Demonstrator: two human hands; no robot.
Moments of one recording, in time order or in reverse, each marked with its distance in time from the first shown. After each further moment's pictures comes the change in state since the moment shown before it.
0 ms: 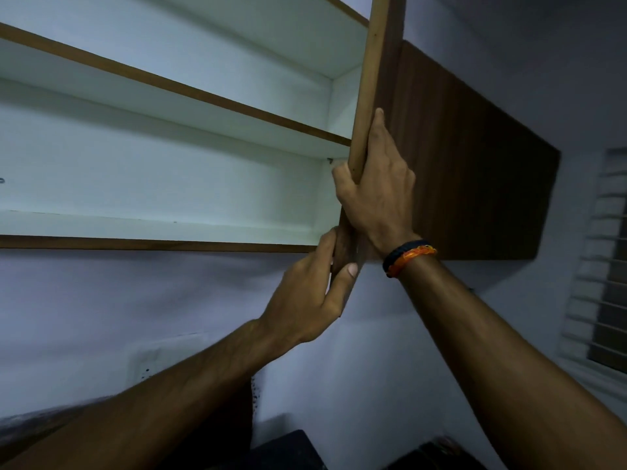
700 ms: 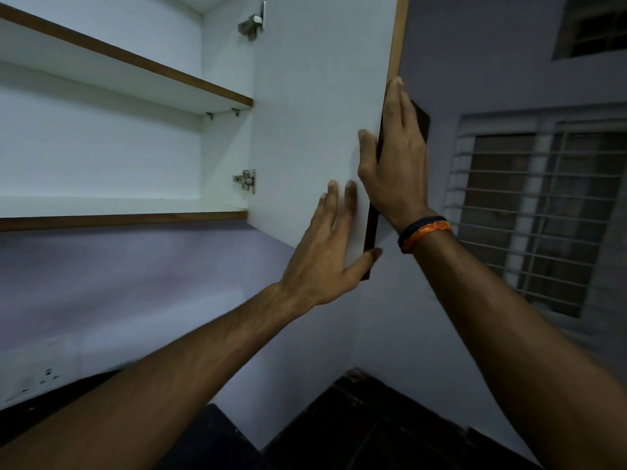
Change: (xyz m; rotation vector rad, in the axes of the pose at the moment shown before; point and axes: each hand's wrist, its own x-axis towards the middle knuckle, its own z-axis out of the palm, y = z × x) left_hand 0.050 0.072 0.183 -0.061 -0.180 0.155; right_hand -0.027 0.154 -0.122 -0.291 0.136 -0.025
